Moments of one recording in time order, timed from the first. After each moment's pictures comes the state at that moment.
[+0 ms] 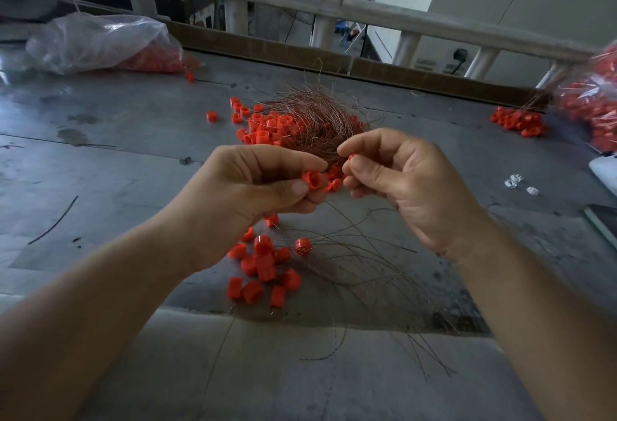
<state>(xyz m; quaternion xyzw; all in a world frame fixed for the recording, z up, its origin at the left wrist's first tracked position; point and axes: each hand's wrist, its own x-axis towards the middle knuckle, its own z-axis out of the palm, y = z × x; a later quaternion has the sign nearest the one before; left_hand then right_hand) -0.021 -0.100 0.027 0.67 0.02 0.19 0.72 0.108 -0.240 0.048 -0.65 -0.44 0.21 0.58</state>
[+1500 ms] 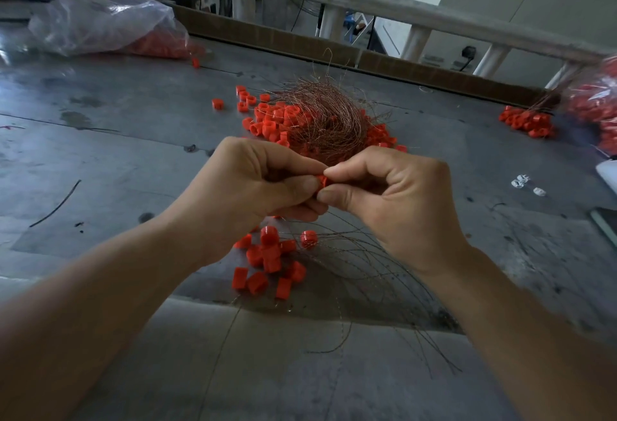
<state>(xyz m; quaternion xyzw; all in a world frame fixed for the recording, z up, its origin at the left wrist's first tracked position) -0.023 -0.106 0.030 0.70 0.07 0.20 0.69 0.080 -0.232 0.036 -0.68 -0.54 -0.03 0.49</state>
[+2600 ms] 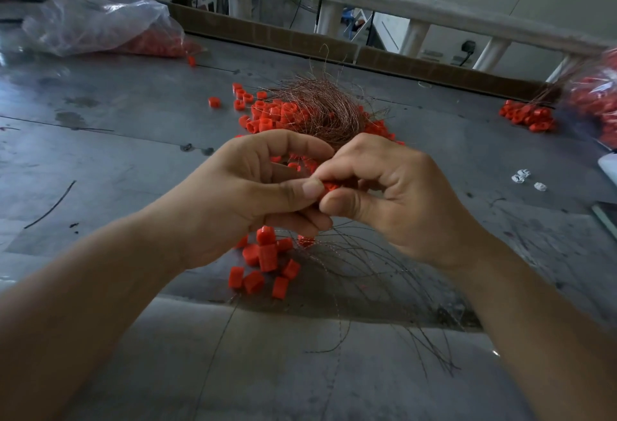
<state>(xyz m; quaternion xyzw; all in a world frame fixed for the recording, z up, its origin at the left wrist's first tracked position) -0.027 -0.100 0.031 0.64 0.00 0.11 0.76 0.088 -0.233 0.047 -0.66 -0.64 0.03 0.40</state>
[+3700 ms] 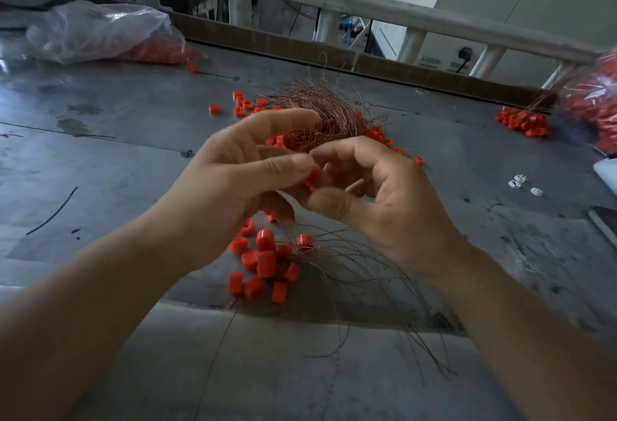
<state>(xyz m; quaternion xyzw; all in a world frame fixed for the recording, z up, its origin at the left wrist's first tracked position) -0.026 -0.102 0.036 0.62 0.02 0.20 0.76 0.076 -0.233 0.045 -0.67 -0.55 0.11 0.48</state>
